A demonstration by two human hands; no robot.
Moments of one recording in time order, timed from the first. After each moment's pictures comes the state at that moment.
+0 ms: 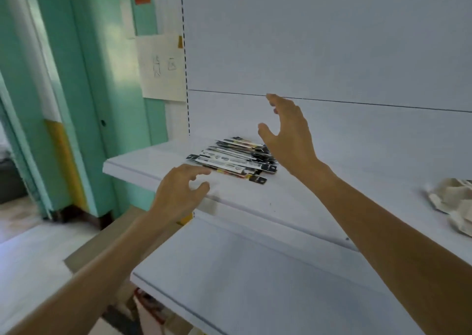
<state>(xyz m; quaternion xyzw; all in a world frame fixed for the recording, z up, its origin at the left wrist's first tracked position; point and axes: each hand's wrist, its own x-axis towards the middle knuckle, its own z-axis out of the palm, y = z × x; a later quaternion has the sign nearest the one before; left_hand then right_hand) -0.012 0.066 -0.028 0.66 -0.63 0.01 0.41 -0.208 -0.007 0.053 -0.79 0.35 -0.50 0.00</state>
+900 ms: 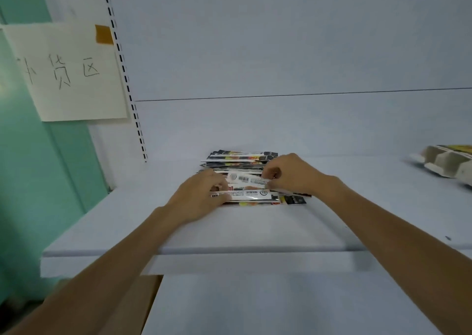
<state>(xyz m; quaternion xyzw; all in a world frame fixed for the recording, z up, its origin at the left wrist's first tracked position) 0.094 -0.117 -0.024 0.44 -0.86 -0.06 0.24 -0.140 -0.100 0.005 -0.78 0.59 -0.19 0.07</state>
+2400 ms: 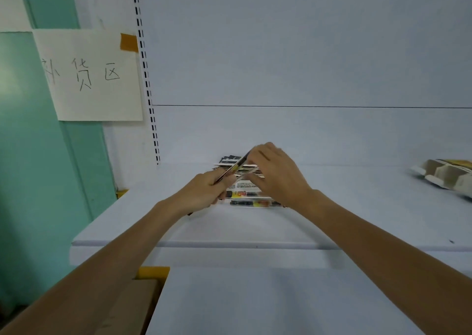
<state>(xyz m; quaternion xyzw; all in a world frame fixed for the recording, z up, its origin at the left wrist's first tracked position) 0.117 -0.098 -0.001 0.43 -0.81 -0.28 0.27 -0.069 -0.083 0.006 -0.78 0.42 -0.35 -0.31</state>
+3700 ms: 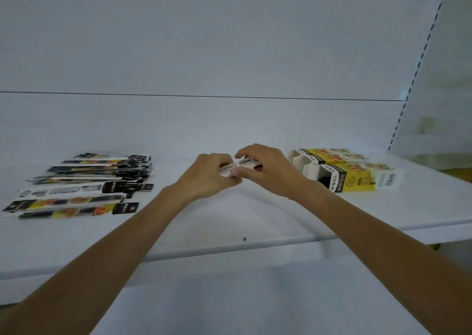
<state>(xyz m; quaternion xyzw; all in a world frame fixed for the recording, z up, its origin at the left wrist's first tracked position) -0.217 -0.058 0.010 0.35 -0.88 -0.16 0.28 -0.380 -0.007 0.014 -0.77 0.55 -0.32 -0.03</state>
